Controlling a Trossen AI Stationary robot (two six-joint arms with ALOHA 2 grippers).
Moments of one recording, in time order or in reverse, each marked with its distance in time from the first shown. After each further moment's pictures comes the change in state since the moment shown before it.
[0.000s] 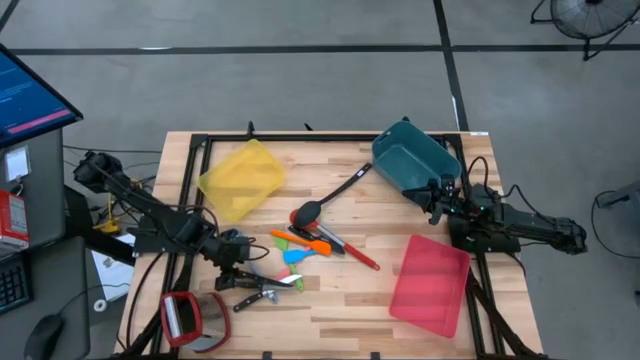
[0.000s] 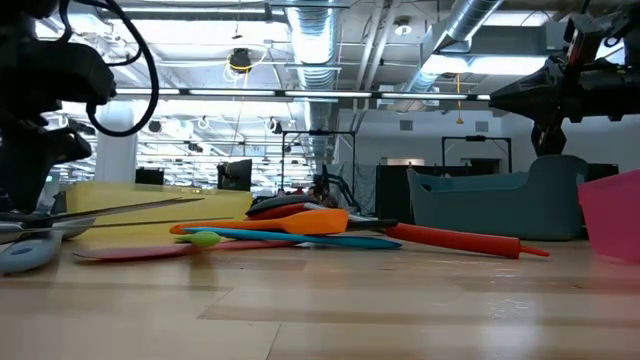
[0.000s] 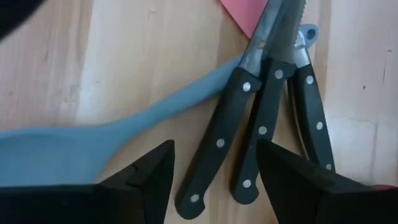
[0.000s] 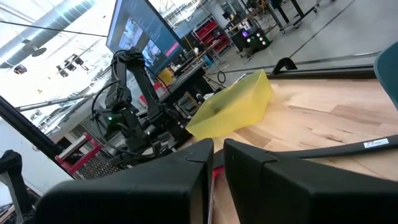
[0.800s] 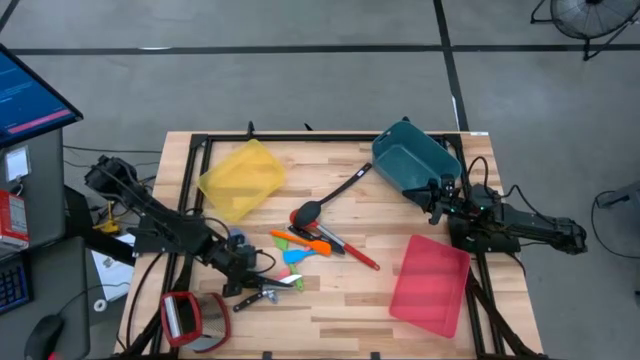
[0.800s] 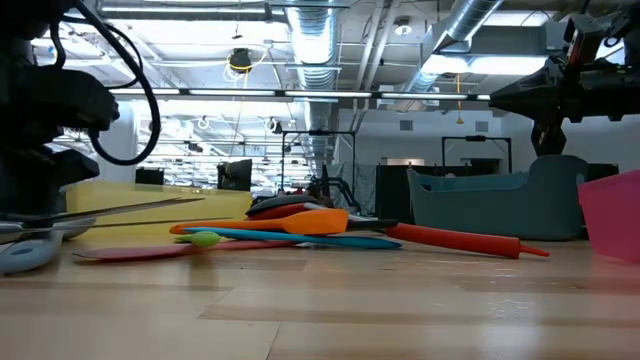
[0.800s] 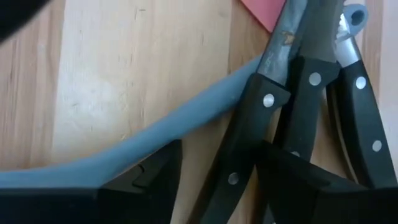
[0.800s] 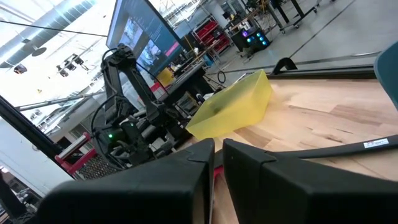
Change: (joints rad) left arm -0.056 0.246 0.002 0.165 -0.074 0.030; right arm 0.000 0.000 0.000 -0.001 0.000 -0.001
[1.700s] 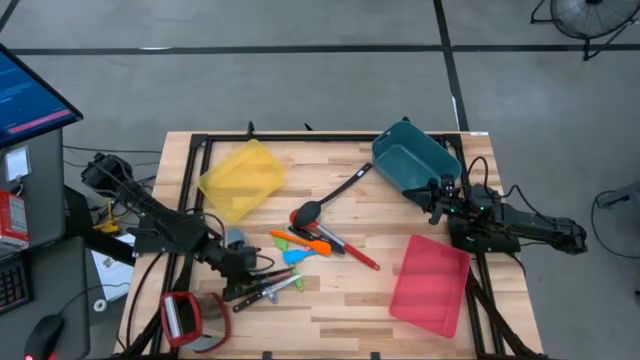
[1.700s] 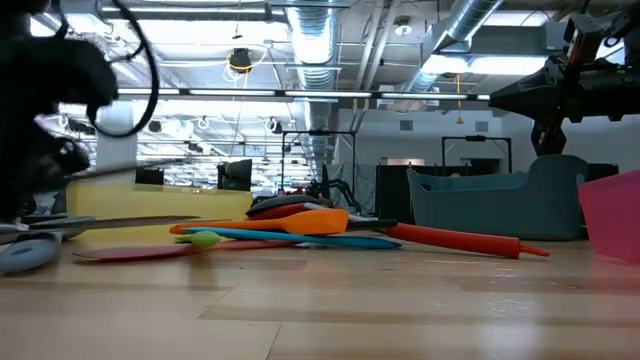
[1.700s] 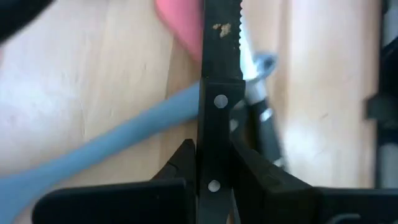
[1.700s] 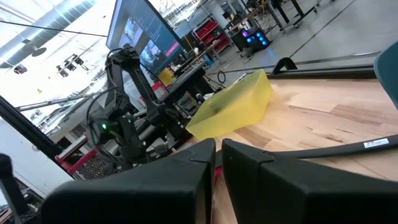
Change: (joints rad) left arm 0.002 -0.126 -0.004 0.077 0.077 -0.123; right arm 0.000 0.000 0.000 0.000 0.000 0.001
